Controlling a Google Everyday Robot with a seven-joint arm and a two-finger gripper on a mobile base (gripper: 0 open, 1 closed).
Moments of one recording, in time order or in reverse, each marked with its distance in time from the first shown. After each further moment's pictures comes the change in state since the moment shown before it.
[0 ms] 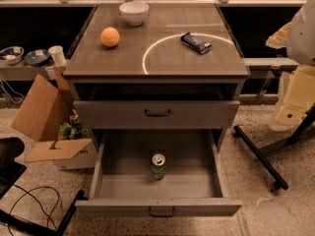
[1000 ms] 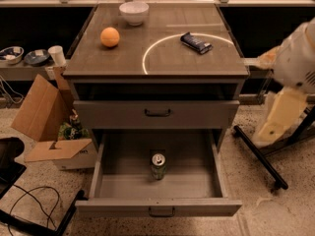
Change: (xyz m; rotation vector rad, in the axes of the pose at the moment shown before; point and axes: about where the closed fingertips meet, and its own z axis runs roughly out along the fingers) arm -0.003 0.011 0.036 -0.038 -0.100 0.032
